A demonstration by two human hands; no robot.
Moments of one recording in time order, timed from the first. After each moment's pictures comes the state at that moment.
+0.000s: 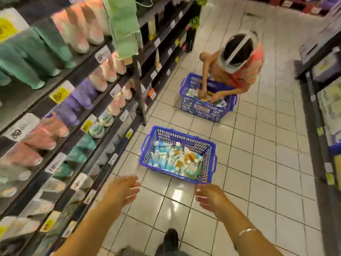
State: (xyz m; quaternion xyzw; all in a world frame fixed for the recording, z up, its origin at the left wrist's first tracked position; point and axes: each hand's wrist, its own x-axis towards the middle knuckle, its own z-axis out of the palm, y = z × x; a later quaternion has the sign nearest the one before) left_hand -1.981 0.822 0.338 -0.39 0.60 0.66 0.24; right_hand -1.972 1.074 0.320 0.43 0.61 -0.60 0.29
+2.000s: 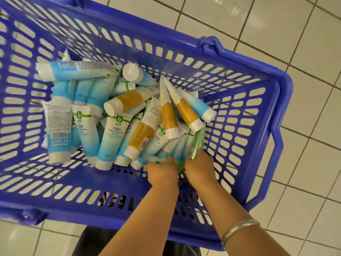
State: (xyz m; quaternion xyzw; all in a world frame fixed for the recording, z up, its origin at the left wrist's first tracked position) left_hand -2.168 1.123 -0.266 -0.63 0.56 0.43 0.32; right_hand -2.172 1.198 -0.253 0.43 0.75 -0.30 0.40
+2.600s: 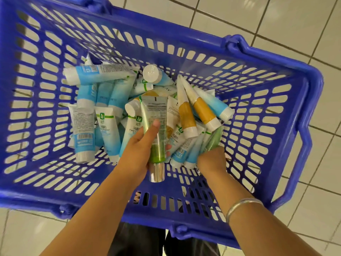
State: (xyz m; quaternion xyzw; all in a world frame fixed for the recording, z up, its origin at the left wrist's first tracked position) left_hand -2.220 1.025 -0.230 -0.39 0.52 0.69 0.33; right_hand -2.181 1.185 -0.279 0.54 0.70 -0.30 0.36
